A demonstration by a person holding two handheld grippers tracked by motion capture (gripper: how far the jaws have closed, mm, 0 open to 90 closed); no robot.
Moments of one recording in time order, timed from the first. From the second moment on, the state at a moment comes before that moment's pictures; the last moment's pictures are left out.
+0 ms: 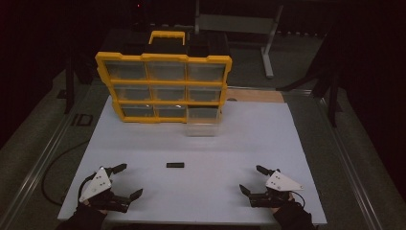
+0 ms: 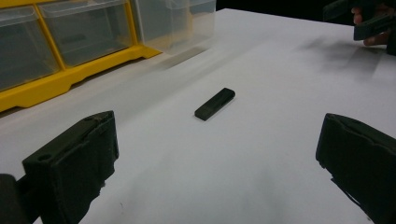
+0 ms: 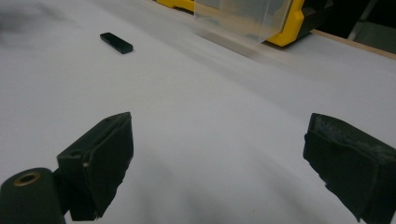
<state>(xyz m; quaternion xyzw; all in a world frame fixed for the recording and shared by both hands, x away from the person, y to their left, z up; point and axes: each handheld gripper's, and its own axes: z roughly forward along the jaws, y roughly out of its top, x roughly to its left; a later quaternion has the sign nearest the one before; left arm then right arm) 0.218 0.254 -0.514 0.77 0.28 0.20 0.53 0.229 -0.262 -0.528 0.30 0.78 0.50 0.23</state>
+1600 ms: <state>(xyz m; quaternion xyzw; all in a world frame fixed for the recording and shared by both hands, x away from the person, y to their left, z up) 0.223 0.248 -0.479 0.80 0.26 0.21 0.50 0.229 -0.257 -0.524 0.29 0.78 0.50 0.24</state>
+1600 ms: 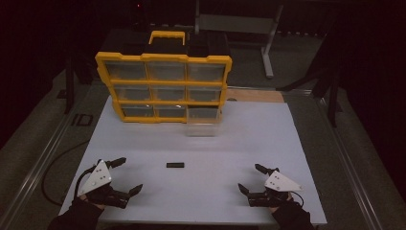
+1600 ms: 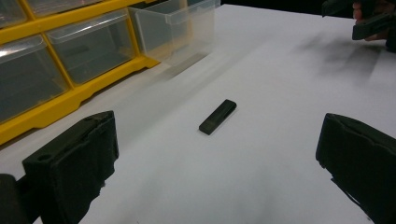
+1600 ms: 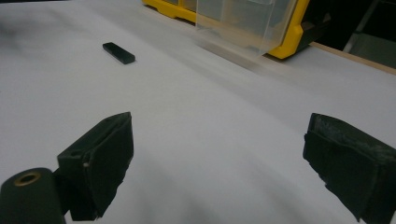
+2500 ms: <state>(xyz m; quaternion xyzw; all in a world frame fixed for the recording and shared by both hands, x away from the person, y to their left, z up) 0.261 0.220 -0.430 0.84 0.19 0.20 0.47 0.228 -0.257 -0.522 0.29 0.77 0.51 0.24</state>
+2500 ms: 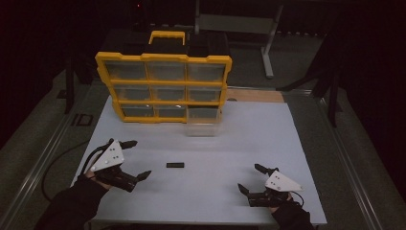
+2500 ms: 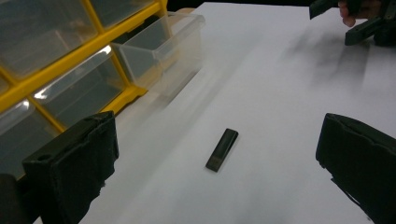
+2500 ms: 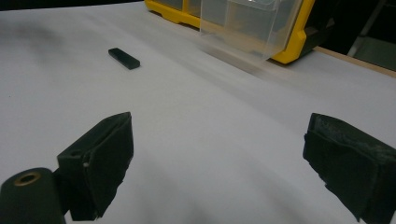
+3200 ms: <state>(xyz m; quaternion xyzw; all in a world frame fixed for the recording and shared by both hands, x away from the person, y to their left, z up) 0.287 0.185 -0.412 0.88 0.14 0.18 0.43 0.229 -0.255 -0.523 0.29 0.77 0.52 0.23</state>
